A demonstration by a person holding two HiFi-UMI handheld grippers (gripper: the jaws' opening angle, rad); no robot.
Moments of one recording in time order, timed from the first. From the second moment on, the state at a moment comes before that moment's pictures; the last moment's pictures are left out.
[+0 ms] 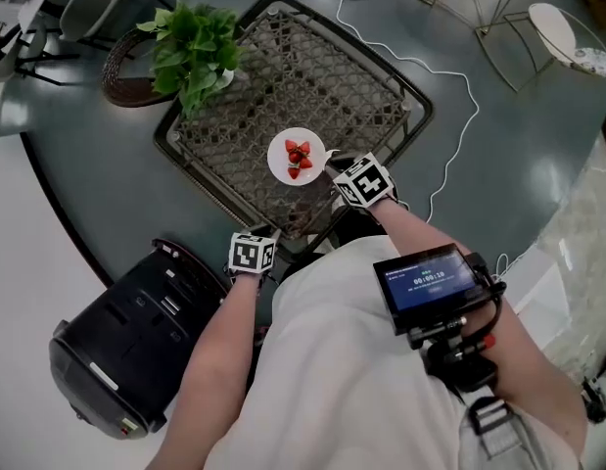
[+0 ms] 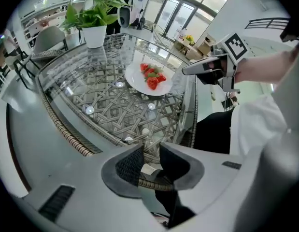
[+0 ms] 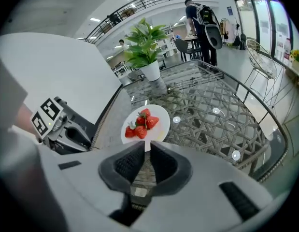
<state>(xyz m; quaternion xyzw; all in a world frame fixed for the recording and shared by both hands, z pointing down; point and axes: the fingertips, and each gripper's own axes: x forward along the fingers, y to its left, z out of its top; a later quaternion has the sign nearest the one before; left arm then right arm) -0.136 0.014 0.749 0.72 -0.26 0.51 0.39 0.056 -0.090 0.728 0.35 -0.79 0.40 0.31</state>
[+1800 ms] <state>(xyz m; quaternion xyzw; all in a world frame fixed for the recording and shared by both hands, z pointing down) -0.140 0.109 0.603 0.89 -0.26 0.22 0.30 0.014 0.115 0.600 0.40 -0.81 0.40 0.16</state>
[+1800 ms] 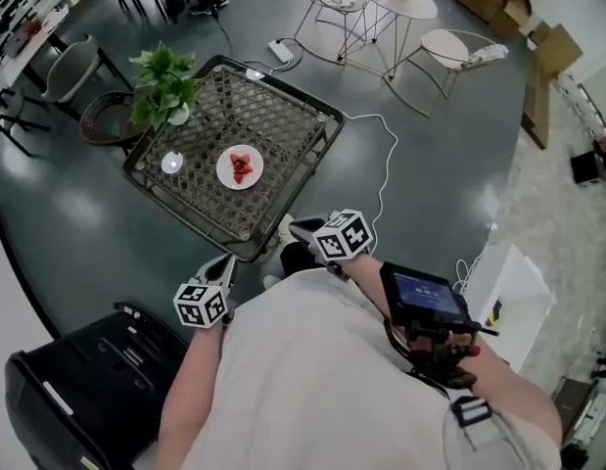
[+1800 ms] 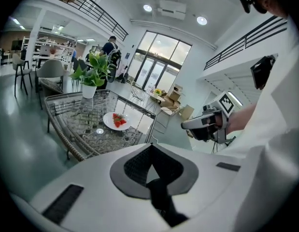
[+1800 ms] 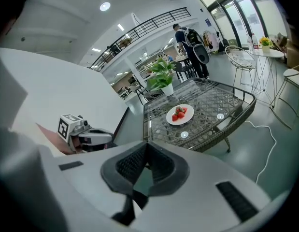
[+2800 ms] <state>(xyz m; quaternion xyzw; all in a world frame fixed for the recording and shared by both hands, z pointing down) -0.145 0.109 0.586 0.88 -0.28 0.16 0.34 -0.013 0.109 0.575 0.39 -0.82 0.37 0.16</state>
